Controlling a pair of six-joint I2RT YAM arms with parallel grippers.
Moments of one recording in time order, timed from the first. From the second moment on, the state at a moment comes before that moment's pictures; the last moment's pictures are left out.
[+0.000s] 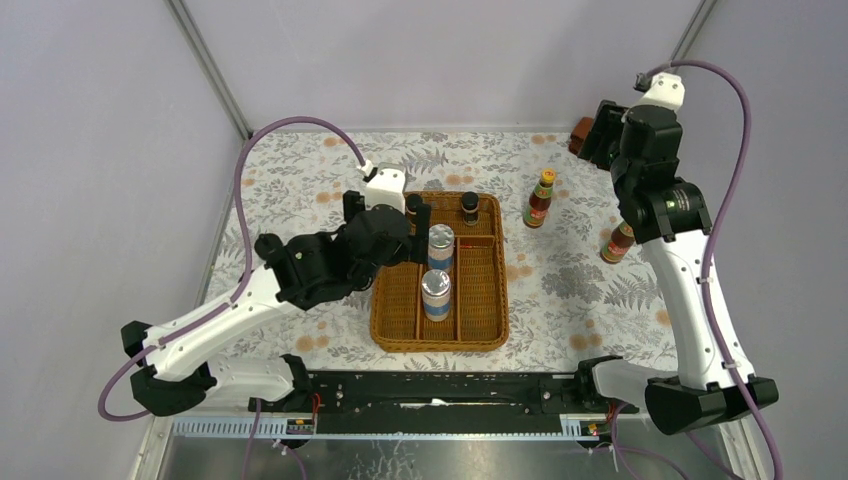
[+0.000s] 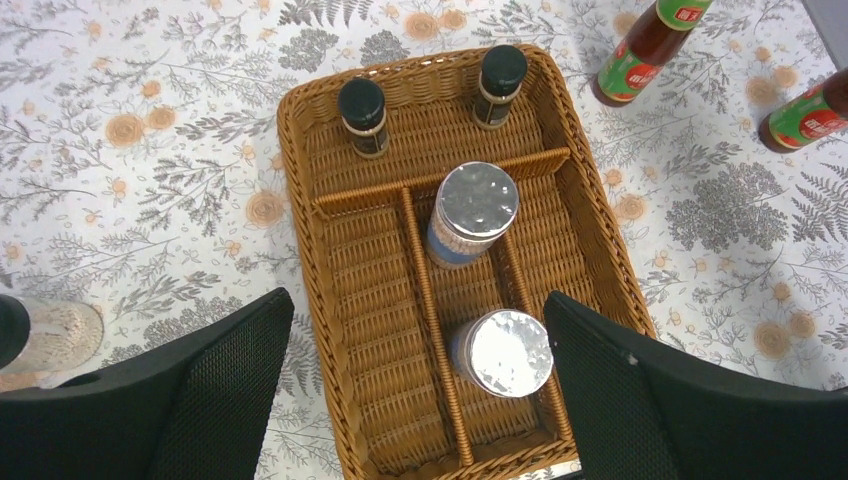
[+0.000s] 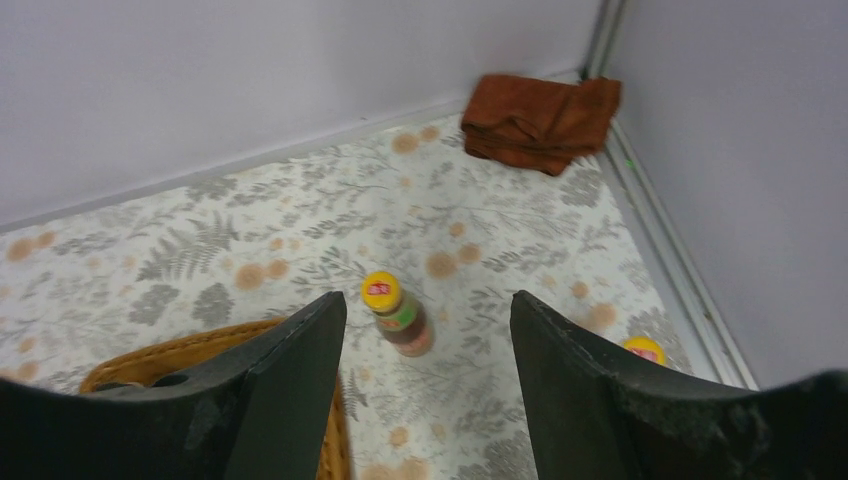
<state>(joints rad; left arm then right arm) -1.06 1.20 1.41 -0.82 -0.67 -0.50 0.19 1.21 1.56 -0.63 0.34 0.23</state>
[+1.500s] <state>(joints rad) -0.83 1.10 1.26 -0.76 -0.40 -0.46 -0.02 1.05 1.03 -0.69 0.61 0.49</state>
